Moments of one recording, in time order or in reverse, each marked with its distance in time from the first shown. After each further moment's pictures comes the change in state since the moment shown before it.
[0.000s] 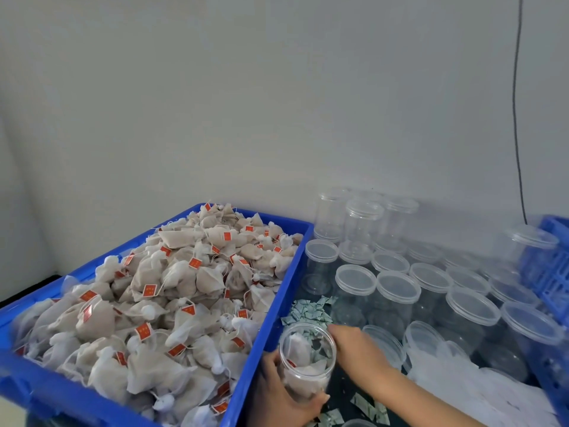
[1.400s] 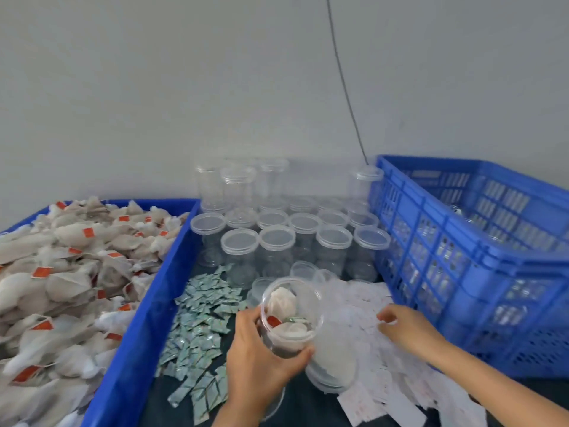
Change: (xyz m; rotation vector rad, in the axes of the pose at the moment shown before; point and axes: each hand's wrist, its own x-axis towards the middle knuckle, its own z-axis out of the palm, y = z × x) left_hand -0.050 0.092 0.060 -0.273 -0.095 0.181; right_hand -0.197 0.167 -0.066 0.172 0.095 0.728
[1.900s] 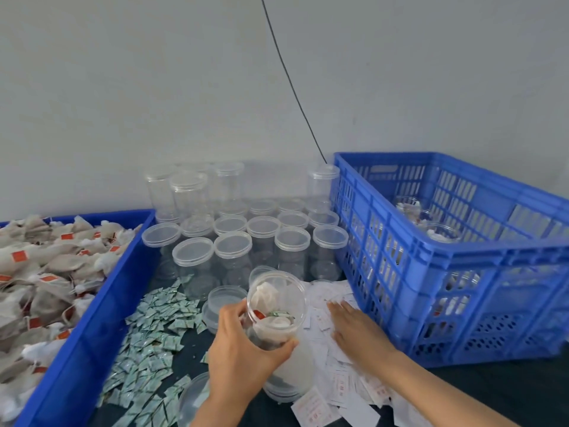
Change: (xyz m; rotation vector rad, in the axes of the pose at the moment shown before) left_hand 0.004 0.037 0.046 0.129 -0.085 0.114; right_hand 0.021 0.039 0.035 -0.487 0.077 -0.351
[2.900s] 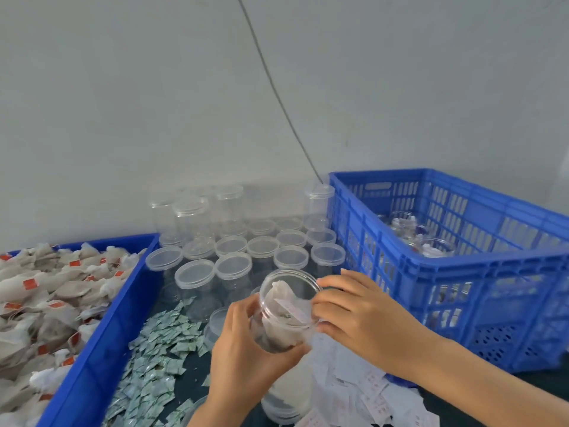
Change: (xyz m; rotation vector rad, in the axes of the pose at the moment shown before) left_hand 0.007 0.052 -0.030 -0.120 -0.074 0.076; right_hand -0.062 -0.047 -0.177 -0.124 0.585 -0.570
